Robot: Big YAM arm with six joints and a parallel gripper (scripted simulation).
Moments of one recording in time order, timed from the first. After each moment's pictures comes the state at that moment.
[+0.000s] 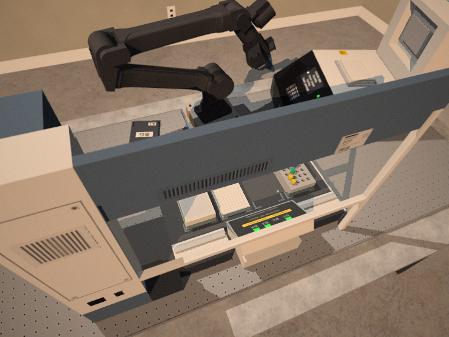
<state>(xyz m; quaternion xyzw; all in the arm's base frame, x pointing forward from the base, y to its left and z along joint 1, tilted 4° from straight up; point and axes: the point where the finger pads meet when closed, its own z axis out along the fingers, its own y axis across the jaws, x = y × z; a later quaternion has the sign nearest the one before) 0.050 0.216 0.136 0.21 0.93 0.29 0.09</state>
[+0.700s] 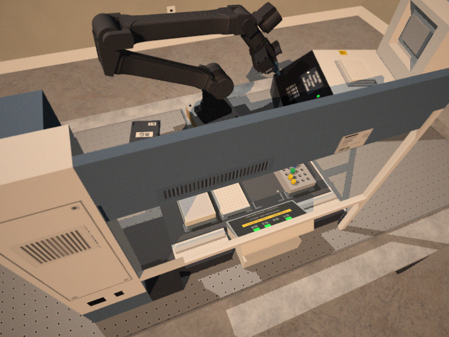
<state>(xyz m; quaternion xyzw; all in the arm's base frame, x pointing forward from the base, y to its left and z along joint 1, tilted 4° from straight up) 0.058 0.237 0.120 0.21 0.93 0.30 0.08</state>
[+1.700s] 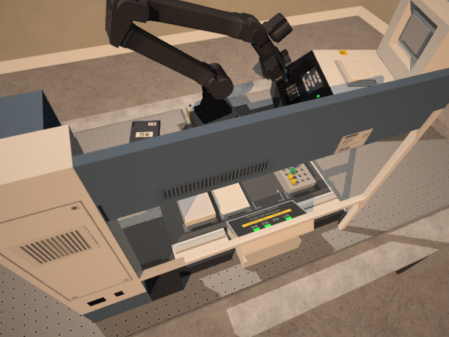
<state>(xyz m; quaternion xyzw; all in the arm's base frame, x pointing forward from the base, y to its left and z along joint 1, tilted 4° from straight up) 0.073 0.268 0.087 0.21 0.93 0.29 0.08</state>
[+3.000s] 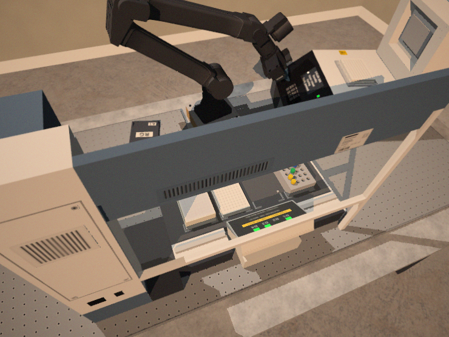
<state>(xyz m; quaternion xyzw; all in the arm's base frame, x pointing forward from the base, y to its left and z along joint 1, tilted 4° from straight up) 0.075 0.273 0.090 0.21 0.93 0.30 0.08</state>
